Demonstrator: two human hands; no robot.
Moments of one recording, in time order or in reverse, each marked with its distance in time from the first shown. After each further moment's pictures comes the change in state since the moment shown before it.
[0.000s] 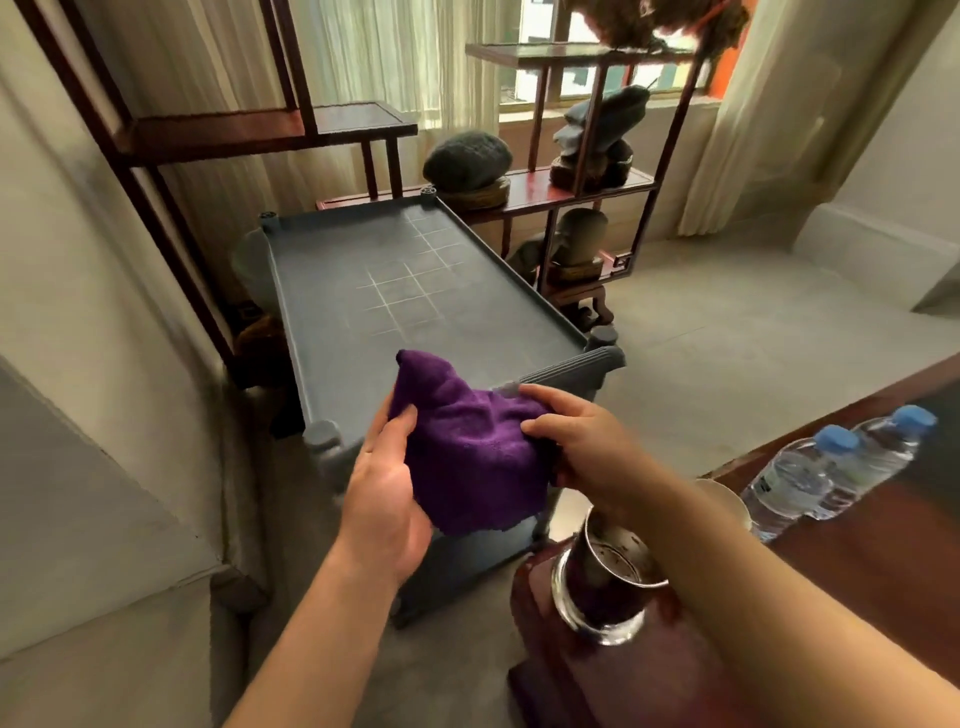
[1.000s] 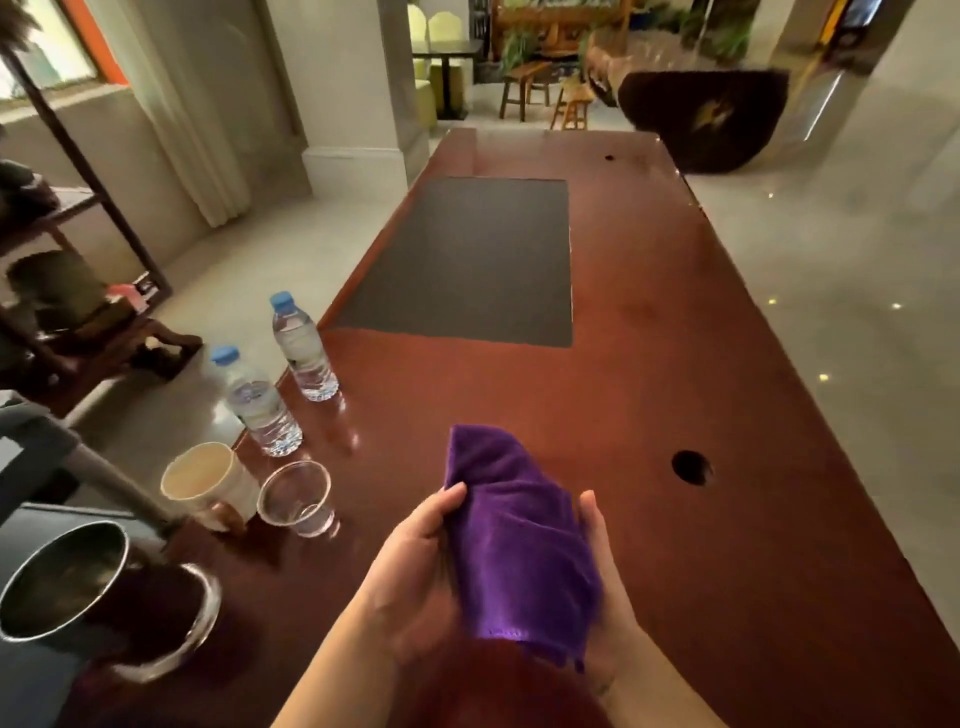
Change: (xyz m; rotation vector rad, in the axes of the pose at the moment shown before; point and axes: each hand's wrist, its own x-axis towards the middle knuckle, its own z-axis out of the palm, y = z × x) left_hand -0.263 -0.274 0.199 0.241 -0.731 -1.362; right_hand -0.412 0.237 -0.144 1.453 0.634 -0.310
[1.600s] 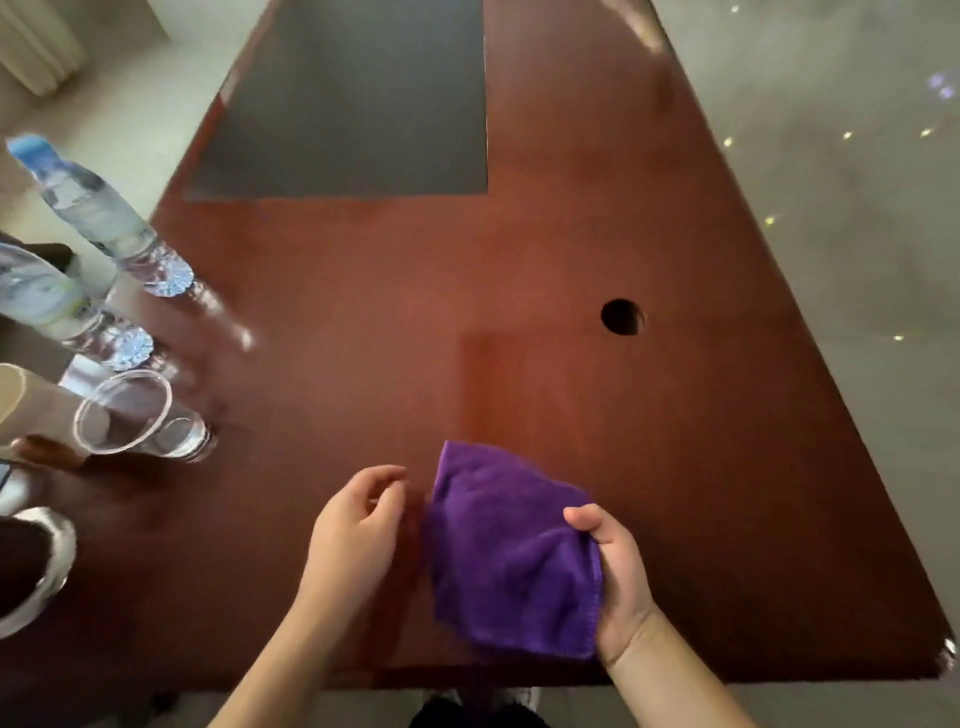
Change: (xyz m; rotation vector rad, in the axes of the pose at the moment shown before) left_hand 0.061 -0.093 -0.090 1.334 0.660 0.285; right_hand -0.059 -0.002 -0.135 0.176 0.299 0.077
